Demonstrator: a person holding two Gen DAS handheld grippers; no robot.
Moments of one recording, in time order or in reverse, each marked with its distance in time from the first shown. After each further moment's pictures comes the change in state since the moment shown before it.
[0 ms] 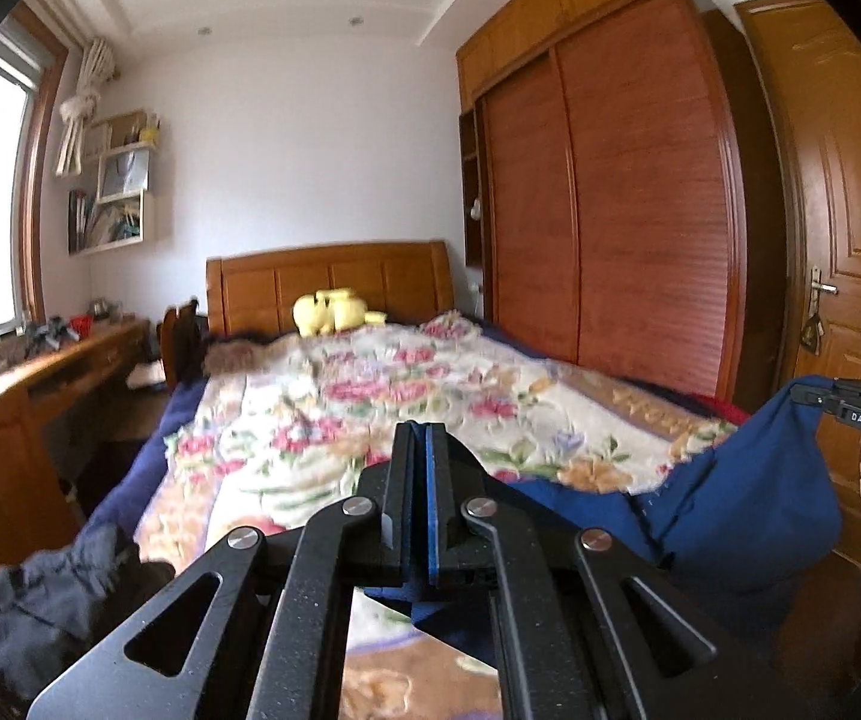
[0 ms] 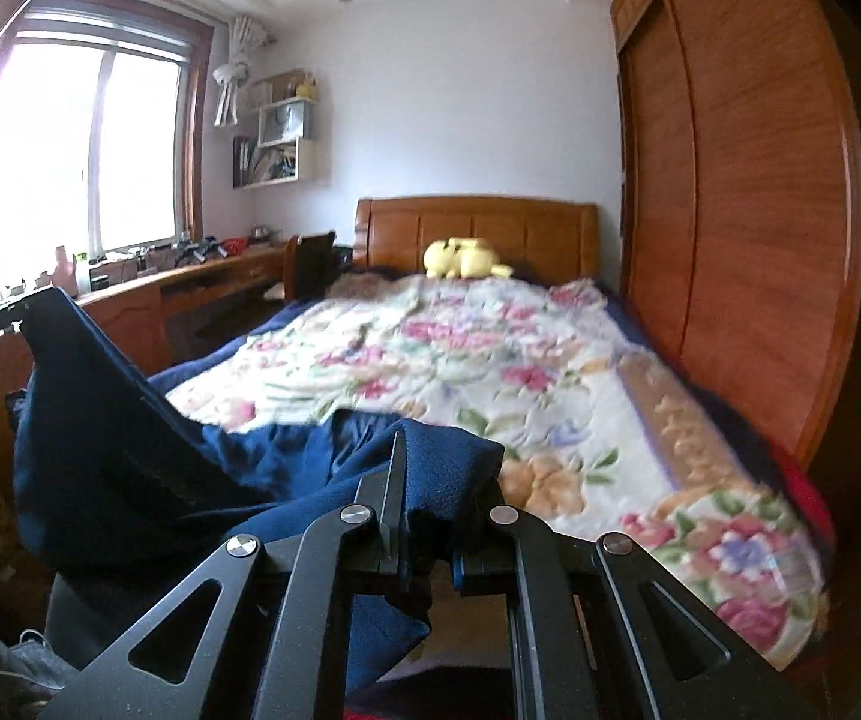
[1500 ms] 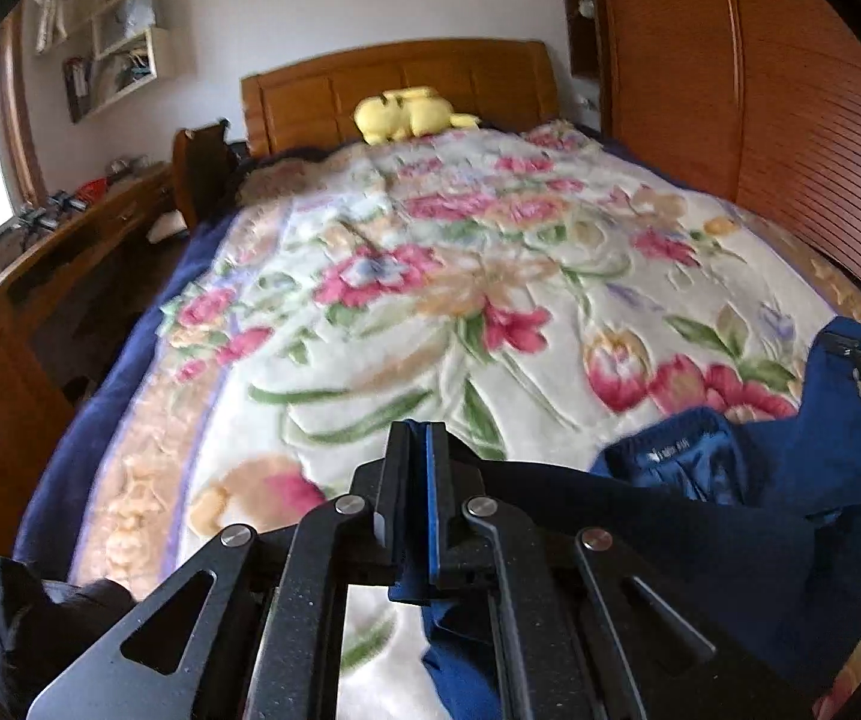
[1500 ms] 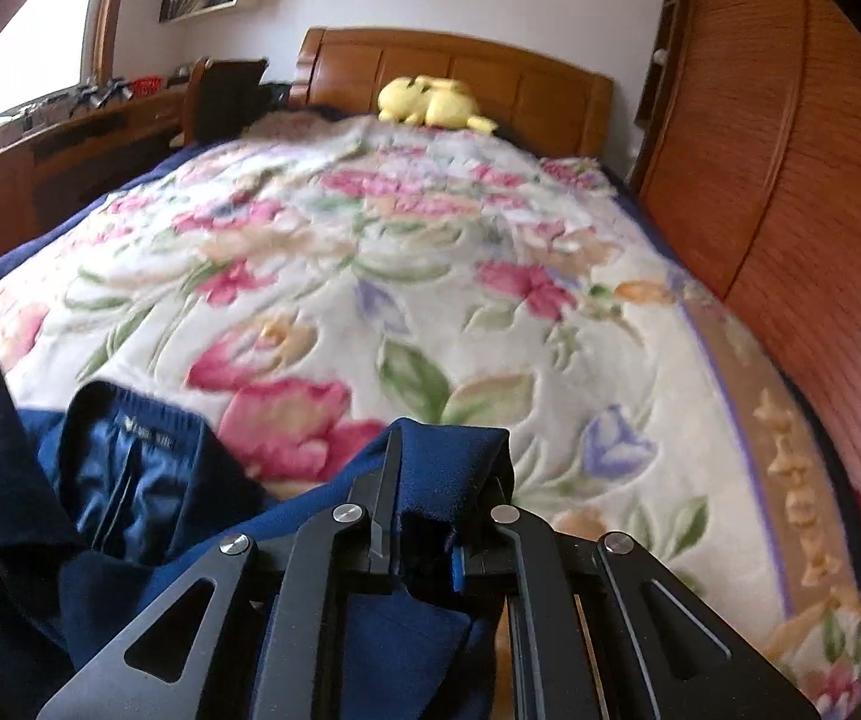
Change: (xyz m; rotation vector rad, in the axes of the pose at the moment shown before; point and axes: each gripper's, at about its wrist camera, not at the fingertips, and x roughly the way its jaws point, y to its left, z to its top) left arm 0.371 0.106 -0.106 -0.025 0.485 0.194; right arm 0.481 0.002 -0.010 -0.091 0.420 -0.094
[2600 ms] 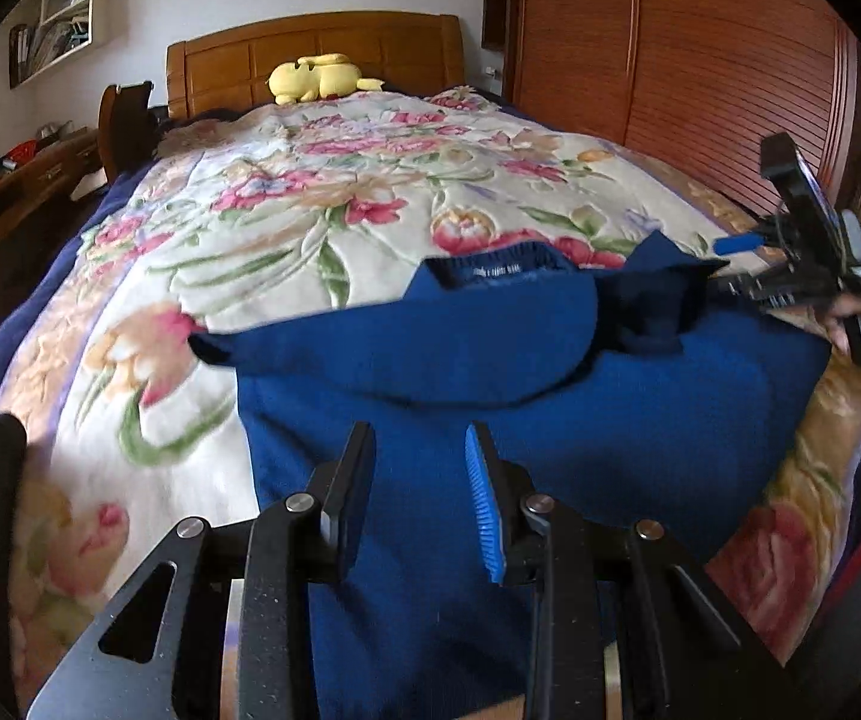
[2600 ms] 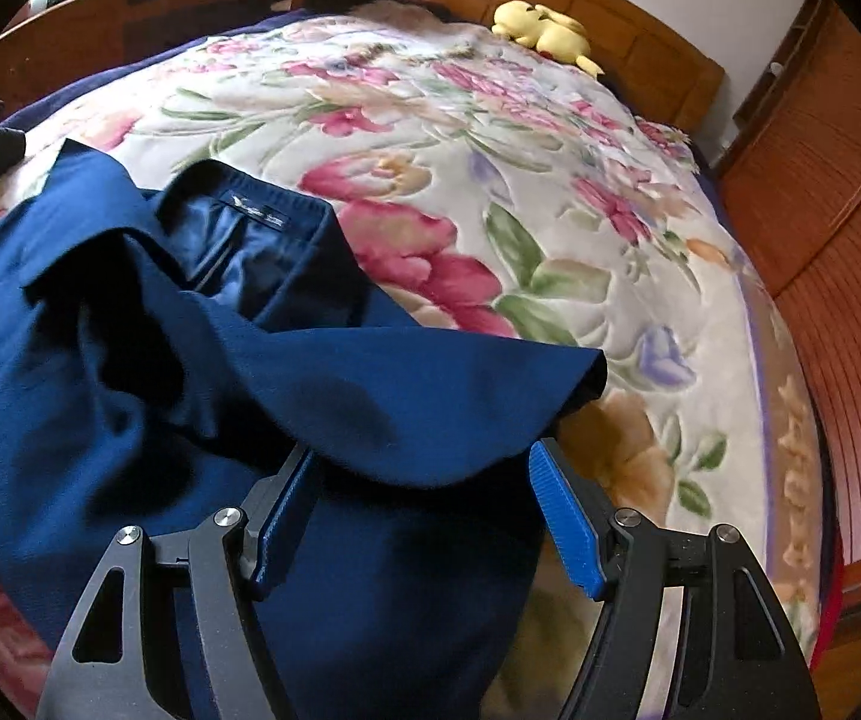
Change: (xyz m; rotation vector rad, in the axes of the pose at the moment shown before) left arm -0.064 -0.063 -0.135 0.018 0.048 -0.219; right arm -0.046 0.007 -0.042 -0.293 0.205 0.053
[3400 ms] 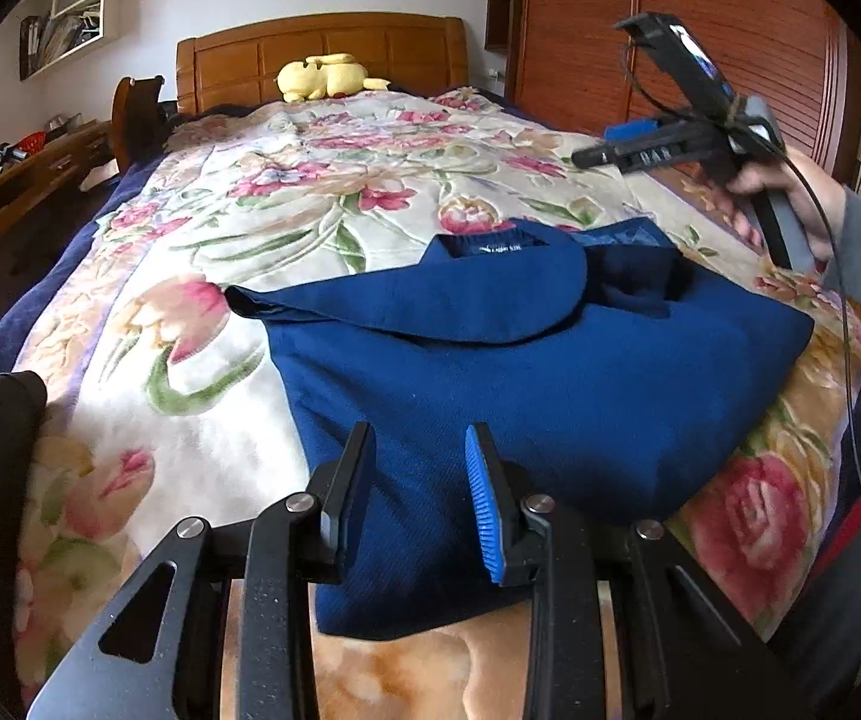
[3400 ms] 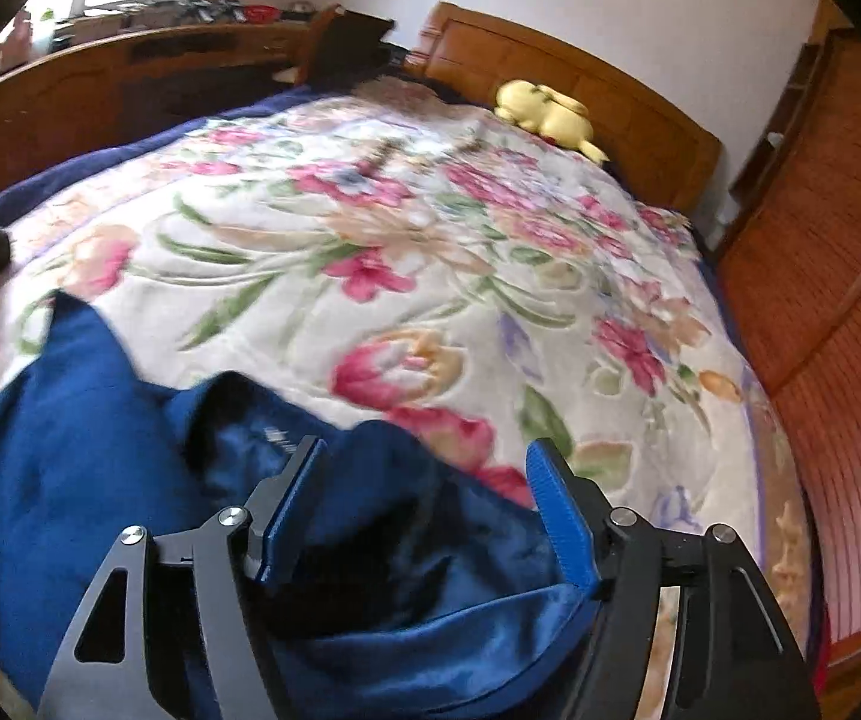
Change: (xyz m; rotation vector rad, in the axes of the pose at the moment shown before) left arm -0.032 0.013 -0.025 -0.012 -0.016 0.000; right arm -0.011 0.051 0.109 -0.001 -0.192 0.015
